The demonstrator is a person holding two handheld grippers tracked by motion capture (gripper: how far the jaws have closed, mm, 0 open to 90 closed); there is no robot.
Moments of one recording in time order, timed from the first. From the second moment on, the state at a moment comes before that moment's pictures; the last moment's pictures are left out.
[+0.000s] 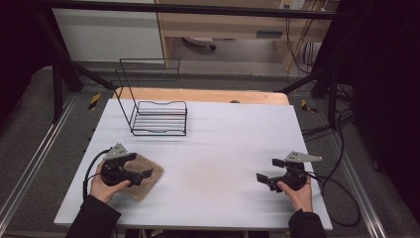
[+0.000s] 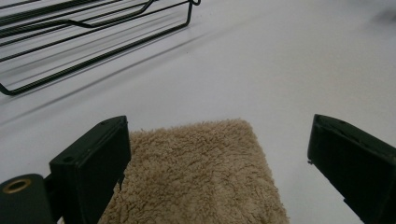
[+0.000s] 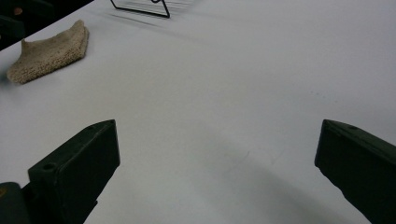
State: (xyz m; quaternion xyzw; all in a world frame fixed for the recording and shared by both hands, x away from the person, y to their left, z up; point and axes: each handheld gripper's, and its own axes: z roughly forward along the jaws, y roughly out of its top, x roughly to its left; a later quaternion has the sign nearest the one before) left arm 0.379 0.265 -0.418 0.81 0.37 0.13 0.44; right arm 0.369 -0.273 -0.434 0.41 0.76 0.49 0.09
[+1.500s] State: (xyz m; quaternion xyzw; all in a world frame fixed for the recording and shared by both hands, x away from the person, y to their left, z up) left arm 0.376 0.211 -0.440 0.84 0.41 0.14 0.33; right arm 0.368 -0.271 -0.436 0.41 0.77 0.48 0.09
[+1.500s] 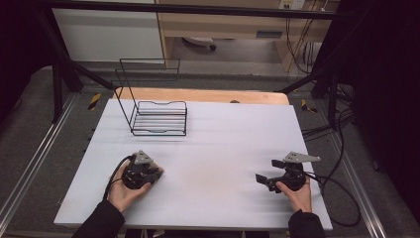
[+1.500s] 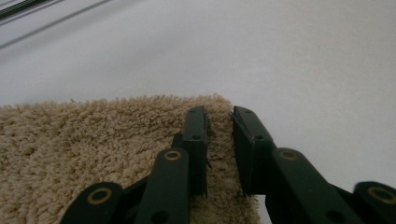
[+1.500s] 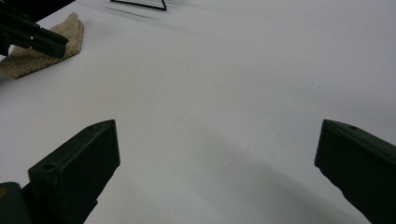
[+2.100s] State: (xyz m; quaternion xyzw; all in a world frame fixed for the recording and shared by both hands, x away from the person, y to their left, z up) left arm 0.372 0.216 -0.421 0.81 0.44 0.10 0.37; right arm 0.369 -0.270 -0.436 0.41 0.77 0.48 0.09
